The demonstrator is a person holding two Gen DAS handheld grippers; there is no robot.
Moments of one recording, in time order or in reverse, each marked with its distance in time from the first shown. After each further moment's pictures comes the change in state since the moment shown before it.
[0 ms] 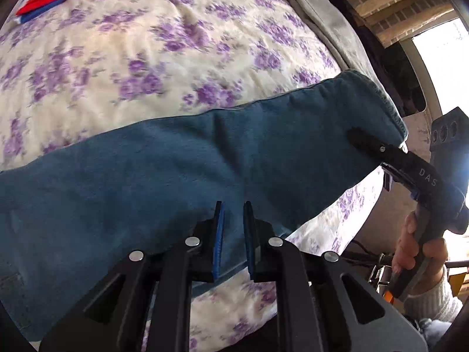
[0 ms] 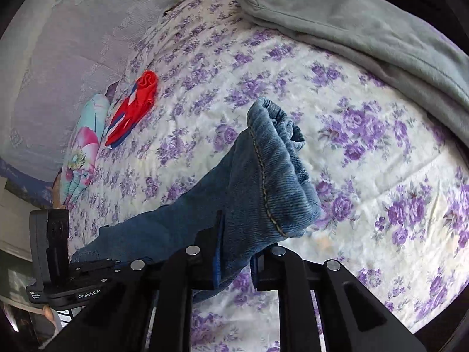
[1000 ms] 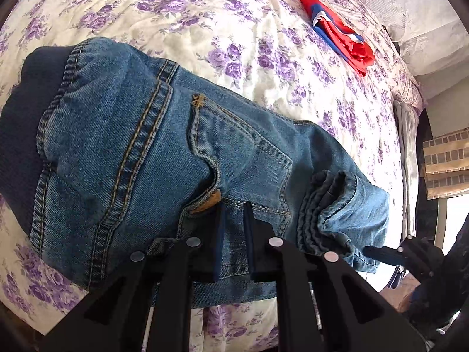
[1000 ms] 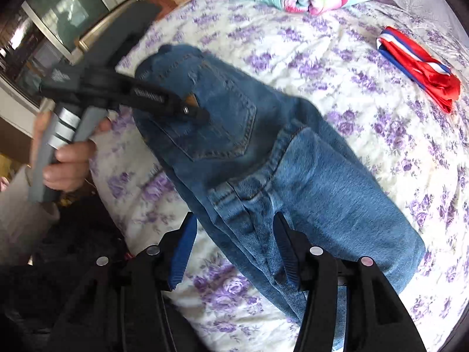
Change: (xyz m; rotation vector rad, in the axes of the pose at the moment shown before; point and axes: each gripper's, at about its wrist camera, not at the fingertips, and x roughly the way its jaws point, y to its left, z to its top) left arm -0.113 0.256 -0.129 -0.616 -0.277 0.089; right arm 0.100 0.307 -0.137 -1.083 0.472 0.192
